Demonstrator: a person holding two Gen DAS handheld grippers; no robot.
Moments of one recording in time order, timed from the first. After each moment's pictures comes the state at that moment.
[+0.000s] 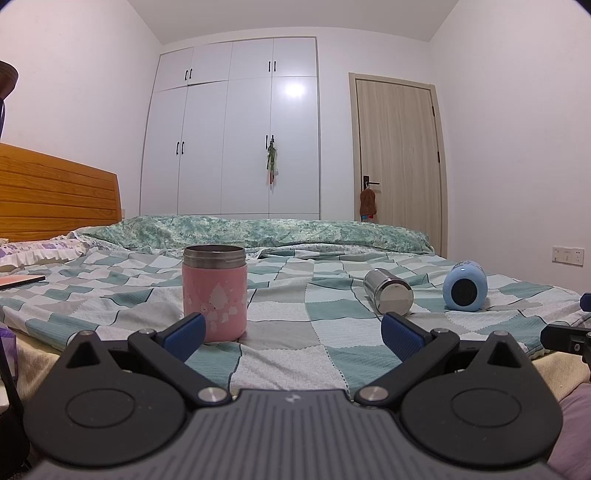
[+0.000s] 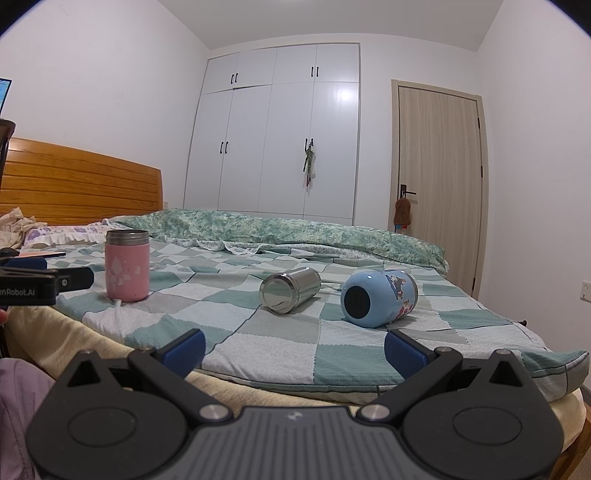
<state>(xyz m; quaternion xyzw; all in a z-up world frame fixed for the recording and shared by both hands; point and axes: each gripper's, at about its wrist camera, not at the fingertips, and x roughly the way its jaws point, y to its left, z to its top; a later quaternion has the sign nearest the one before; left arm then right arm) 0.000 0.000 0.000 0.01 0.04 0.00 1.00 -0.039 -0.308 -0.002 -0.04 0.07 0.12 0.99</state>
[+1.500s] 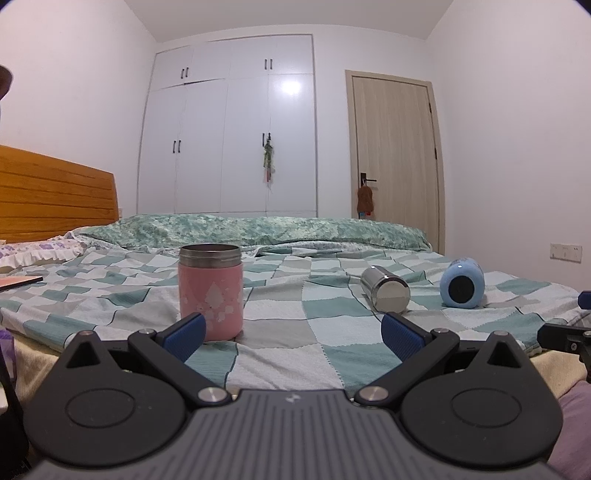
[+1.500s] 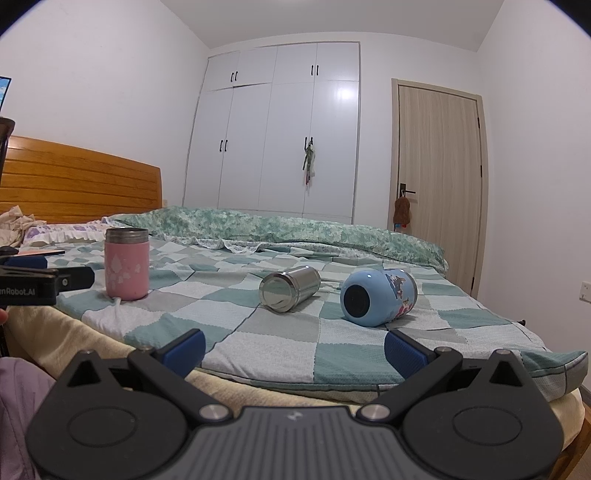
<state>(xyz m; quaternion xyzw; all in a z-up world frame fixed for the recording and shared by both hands) 0.001 -0.006 -0.001 0.01 0.05 -0.01 1.00 -0.039 -0.307 0.000 -0.04 0.08 0.11 0.99</state>
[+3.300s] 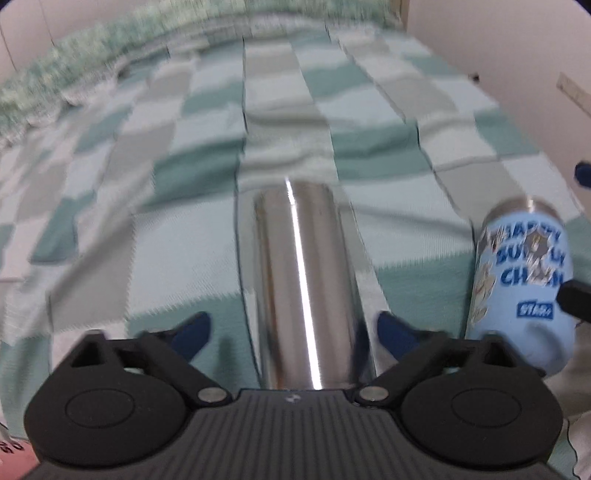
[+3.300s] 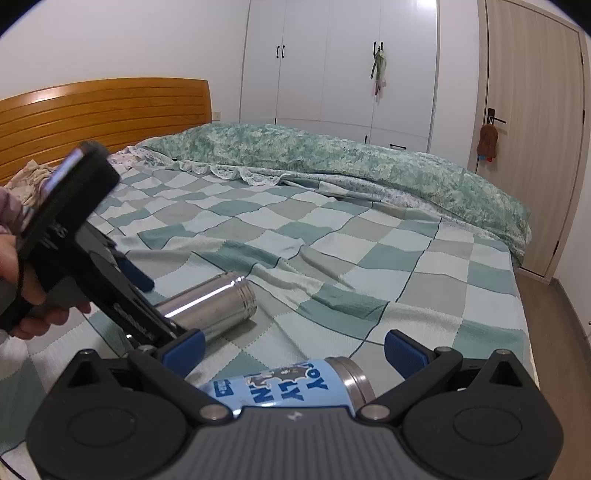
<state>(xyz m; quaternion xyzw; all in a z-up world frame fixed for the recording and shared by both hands) 0.408 -0.147 0.031 0.09 0.50 -0.09 0.86 0.313 -0.404 0.084 -0.09 0.25 0.26 0.93</state>
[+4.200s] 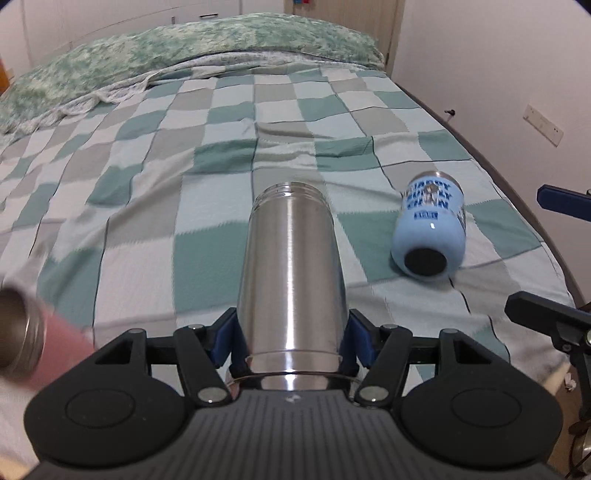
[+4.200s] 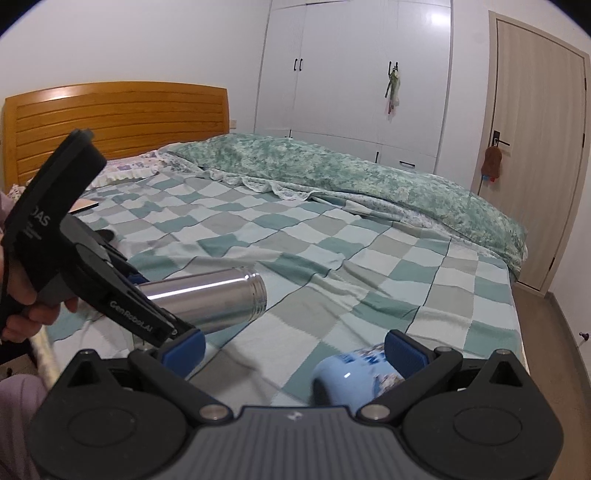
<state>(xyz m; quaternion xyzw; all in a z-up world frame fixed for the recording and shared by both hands) 0.256 -0.101 0.097 0.04 0.45 -0.10 0.89 0.173 -0.354 0.138 -0.11 0.24 0.26 0.93</state>
